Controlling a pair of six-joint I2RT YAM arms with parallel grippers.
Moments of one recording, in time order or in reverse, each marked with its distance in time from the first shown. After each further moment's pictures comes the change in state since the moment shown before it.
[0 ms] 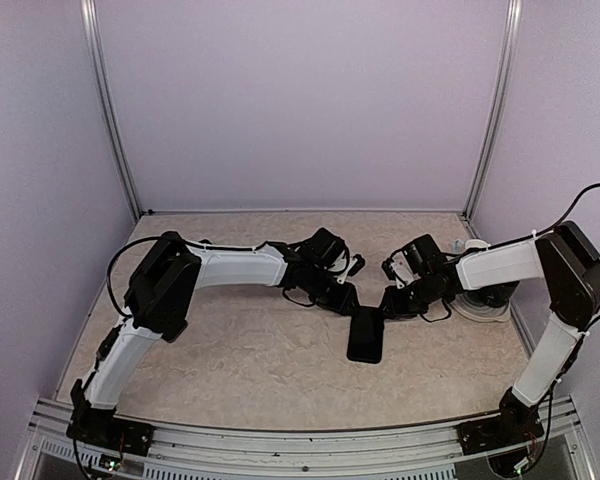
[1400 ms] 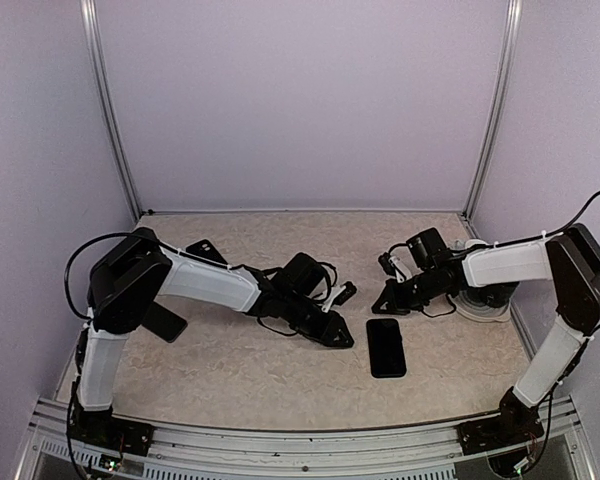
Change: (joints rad) left arm -0.074 -0.232 -0.475 0.280 0.214 -0.090; right arm -0.013 -0.047 0.019 -0.014 -0.190 0.016
